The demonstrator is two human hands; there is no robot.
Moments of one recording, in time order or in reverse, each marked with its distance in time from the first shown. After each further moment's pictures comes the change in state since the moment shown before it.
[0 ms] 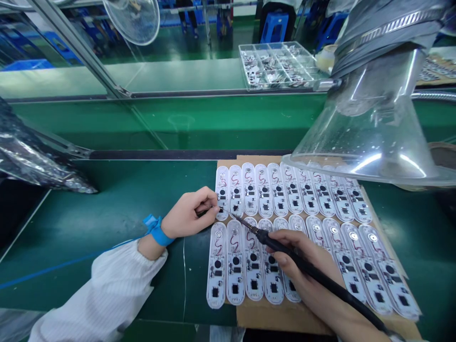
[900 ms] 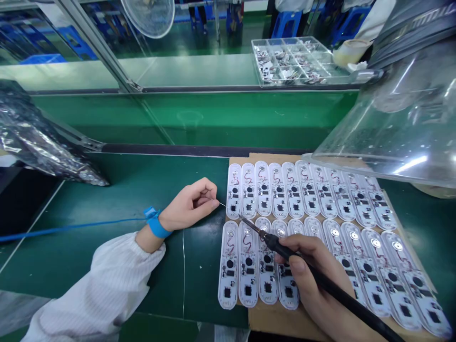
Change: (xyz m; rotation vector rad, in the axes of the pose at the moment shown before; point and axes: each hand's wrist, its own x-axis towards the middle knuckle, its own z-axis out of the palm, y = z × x) left_hand -0.011 -0.012 -0.023 -0.313 -0.025 -0.279; right_hand -0.013 -0.004 0.024 0.110 0.066 0.049
